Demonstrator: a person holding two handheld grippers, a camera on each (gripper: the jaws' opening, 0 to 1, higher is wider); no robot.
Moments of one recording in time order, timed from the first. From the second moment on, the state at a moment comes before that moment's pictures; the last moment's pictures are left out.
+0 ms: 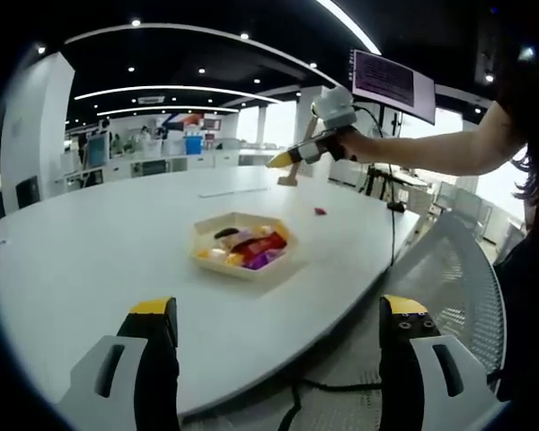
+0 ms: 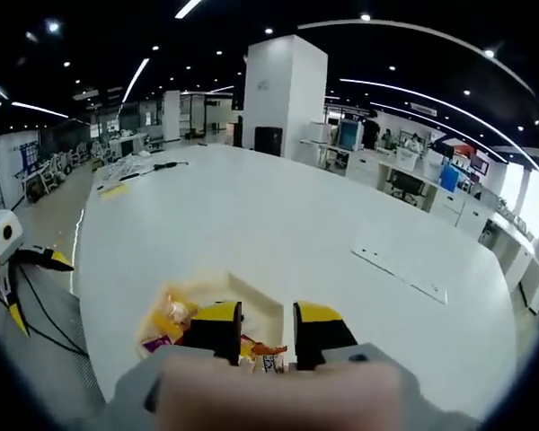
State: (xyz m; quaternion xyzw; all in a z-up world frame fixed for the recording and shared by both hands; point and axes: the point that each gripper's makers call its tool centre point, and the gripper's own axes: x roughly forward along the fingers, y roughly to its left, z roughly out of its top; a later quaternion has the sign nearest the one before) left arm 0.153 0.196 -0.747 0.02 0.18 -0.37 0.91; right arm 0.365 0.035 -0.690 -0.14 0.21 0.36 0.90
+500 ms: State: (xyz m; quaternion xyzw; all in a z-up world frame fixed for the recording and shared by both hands) left arm 0.154 0.197 -0.748 0.02 0.18 -0.37 0.91; right arm 0.378 0.086 -0.681 -0.15 0.19 0.40 0.88
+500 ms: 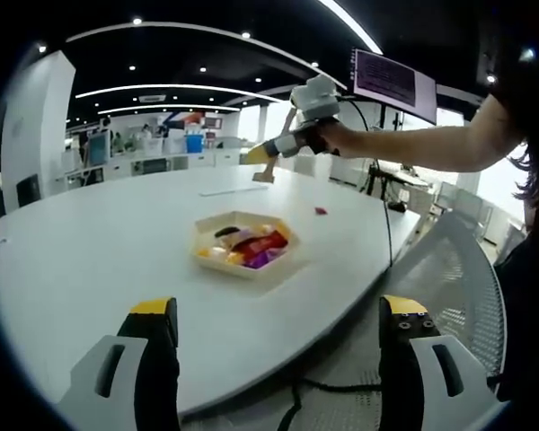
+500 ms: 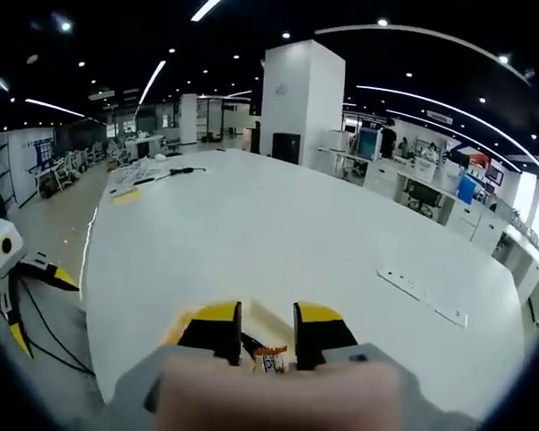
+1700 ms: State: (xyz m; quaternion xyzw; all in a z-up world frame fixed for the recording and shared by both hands) left arm 0.154 0.198 -0.751 0.02 0.19 -0.36 0.91; right arm 0.370 0.020 -0.700 -0.11 0.23 0.41 0.88
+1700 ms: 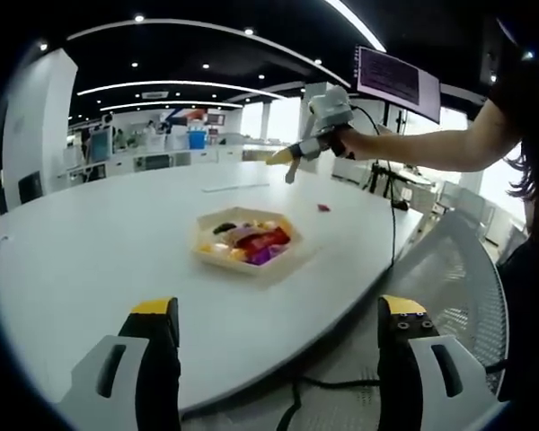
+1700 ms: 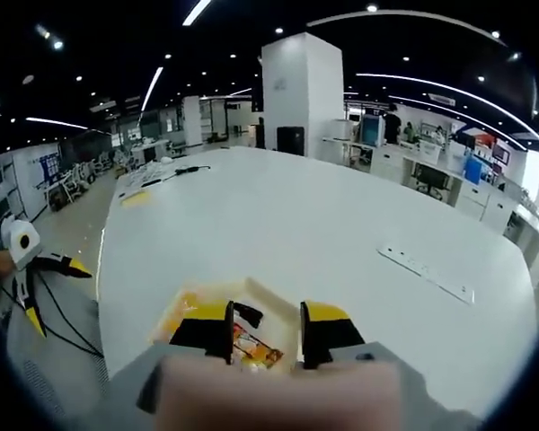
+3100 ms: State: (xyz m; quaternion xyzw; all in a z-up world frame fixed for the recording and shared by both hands) left arm 0.154 0.196 -0.759 0.02 0.22 -0.35 0.91; right arm 0.417 -0.179 -0.783 -0.11 0.28 0.31 0.90
